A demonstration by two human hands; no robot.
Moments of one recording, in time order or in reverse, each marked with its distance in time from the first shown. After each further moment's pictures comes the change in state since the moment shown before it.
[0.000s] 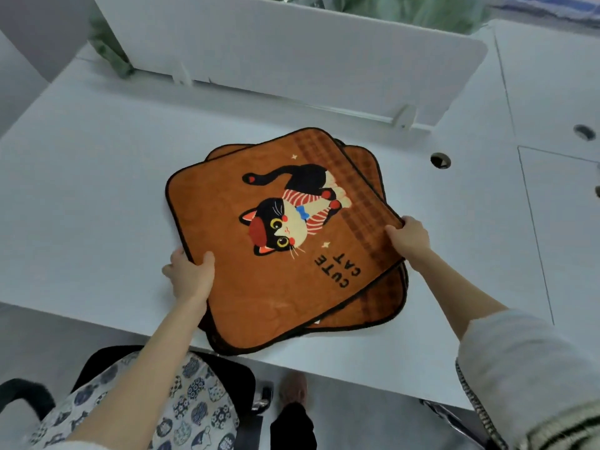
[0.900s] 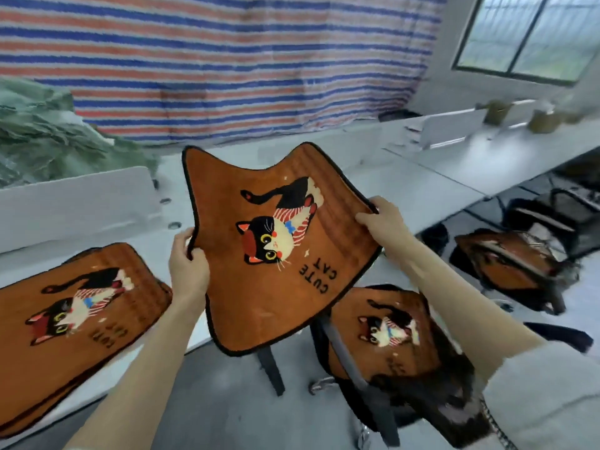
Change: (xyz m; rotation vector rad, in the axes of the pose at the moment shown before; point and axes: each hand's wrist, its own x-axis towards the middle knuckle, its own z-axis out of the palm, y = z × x) left_hand -0.455 0.040 0.054 -0.188 -0.662 0.794; right_hand -0.425 0.284 -0.294 0.668 0.658 -0.117
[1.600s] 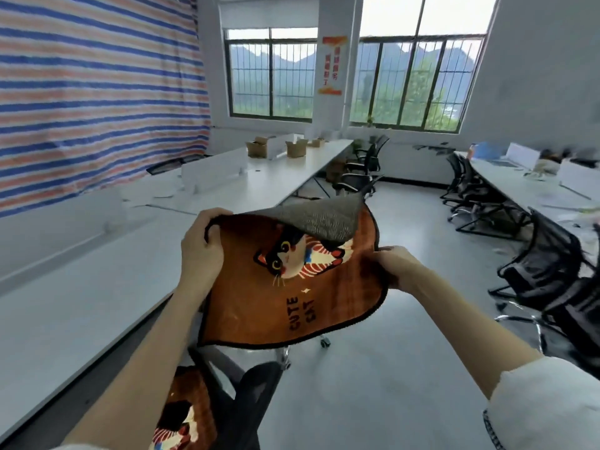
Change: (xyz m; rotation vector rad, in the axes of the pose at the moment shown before) left_hand -0.338 0.191 0.563 -0.171 -0.735 0.637; right_hand -0.068 0.236 -0.617 0.183 0.609 0.486
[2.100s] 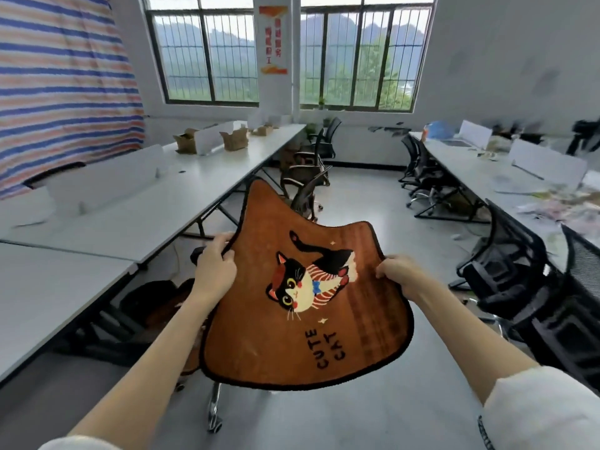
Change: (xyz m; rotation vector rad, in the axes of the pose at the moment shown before) left_hand 0.154 -0.041 0.430 0.119 -0.338 -0.194; right_hand 0.342 0.018 -0.245 -0.067 0.165 0.140
